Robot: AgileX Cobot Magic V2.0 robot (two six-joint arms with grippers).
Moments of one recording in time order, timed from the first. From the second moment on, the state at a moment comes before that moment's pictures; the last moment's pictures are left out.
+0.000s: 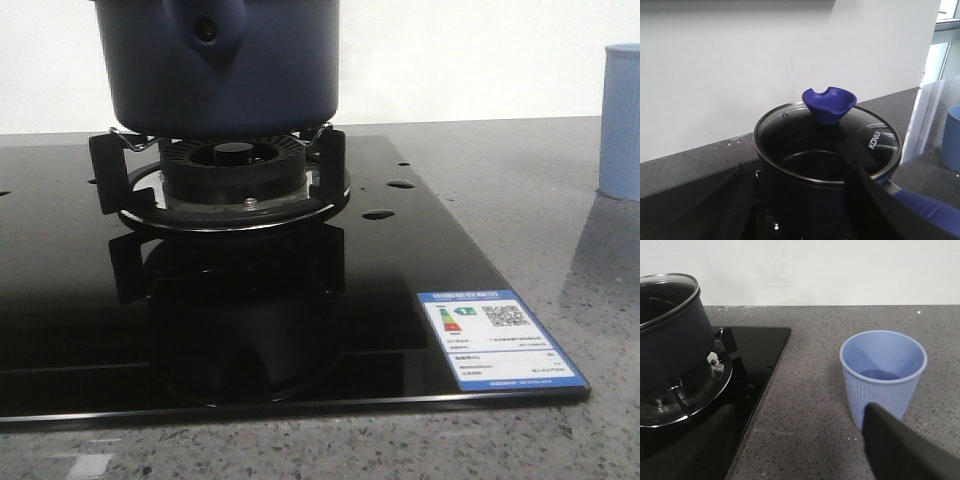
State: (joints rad) left arm -0.48 0.76 -0.68 -0.38 0.10 0.32; right arm 0.06 0.56 -0.57 0.45 0.40 -0.35
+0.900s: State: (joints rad) left arm -0.57 1.34 -1.02 -0.40 -0.04 0.32; right arm 0.07 0.56 -0.57 0.44 0.40 -0.35
